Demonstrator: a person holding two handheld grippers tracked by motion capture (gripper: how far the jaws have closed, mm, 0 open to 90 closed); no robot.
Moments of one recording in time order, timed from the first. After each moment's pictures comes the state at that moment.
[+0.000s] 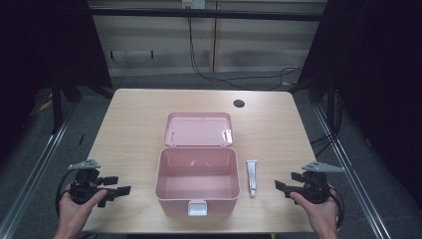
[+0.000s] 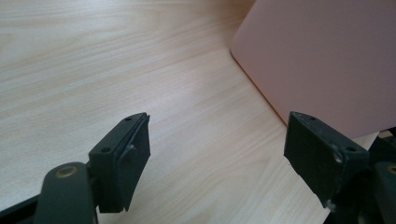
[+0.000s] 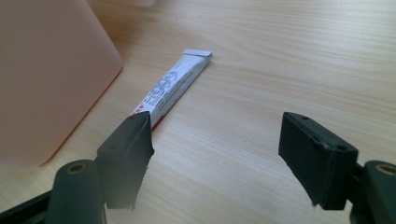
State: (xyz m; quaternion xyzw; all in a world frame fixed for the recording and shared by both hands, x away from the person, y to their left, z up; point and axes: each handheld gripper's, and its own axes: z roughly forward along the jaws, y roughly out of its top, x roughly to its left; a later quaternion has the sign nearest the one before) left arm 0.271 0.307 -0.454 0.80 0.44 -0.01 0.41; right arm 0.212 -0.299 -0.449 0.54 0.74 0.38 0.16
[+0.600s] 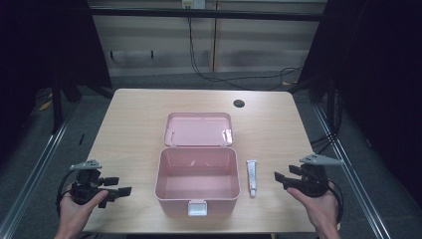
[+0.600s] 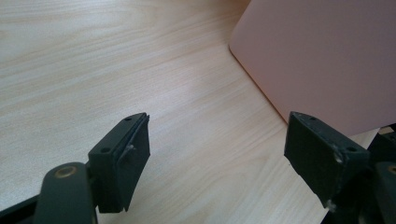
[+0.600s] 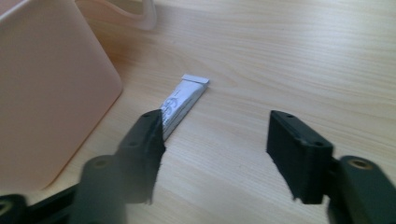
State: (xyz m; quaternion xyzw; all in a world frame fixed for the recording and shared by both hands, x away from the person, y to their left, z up) left arm 0.270 0.304 -0.454 0.80 0.44 -0.01 0.40; right arm 0.220 -0.286 -0.425 0.54 0.74 0.36 0.18
